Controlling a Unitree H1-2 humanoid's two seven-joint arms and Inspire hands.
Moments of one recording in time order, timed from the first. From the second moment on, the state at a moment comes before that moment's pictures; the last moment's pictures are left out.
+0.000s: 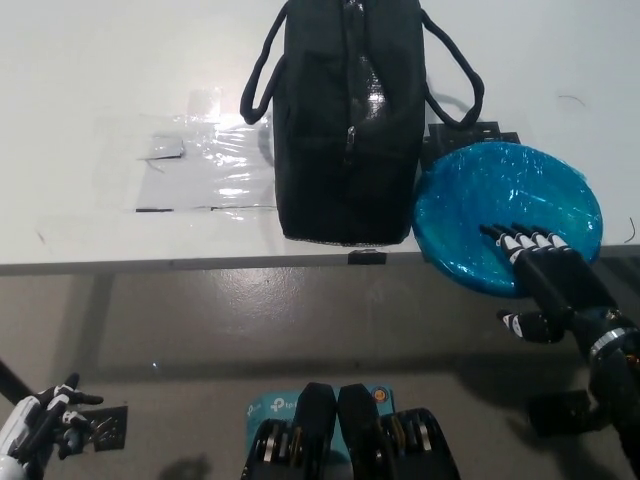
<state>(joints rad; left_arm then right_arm) -0.10 0.35 0.23 0.53 -0.22 -0.06 -0.28 -0.35 -0.36 0.26 -0.05 -0.88 0.16 0.37</state>
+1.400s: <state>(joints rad) -0.10 0.35 0.22 0.53 -0.22 -0.07 -0.29 -0.33 -0.35 0.17 0.11 -0.92 0.02 -0.21</state>
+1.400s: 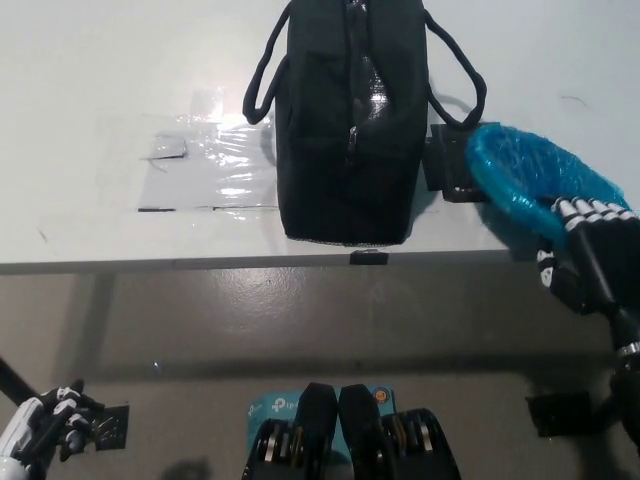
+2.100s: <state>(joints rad) -0.10 0.34 0.22 0.54 -0.22 -0.07 -0.28 -0.37 -0.15 -0.18 -0.03 -0.54 0.19 -0.11</state>
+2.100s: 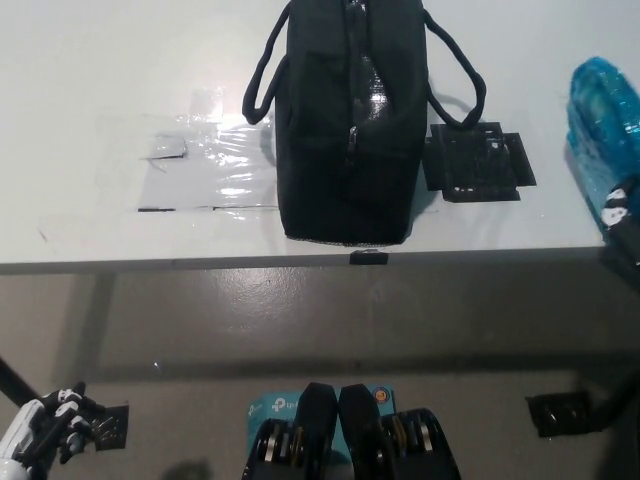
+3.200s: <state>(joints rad) -0.09 0.35 0.21 0.53 -0.22 -0.09 -0.29 -0.74 -0.06 -0.33 -0.17 -0.08 0.48 -0.02</state>
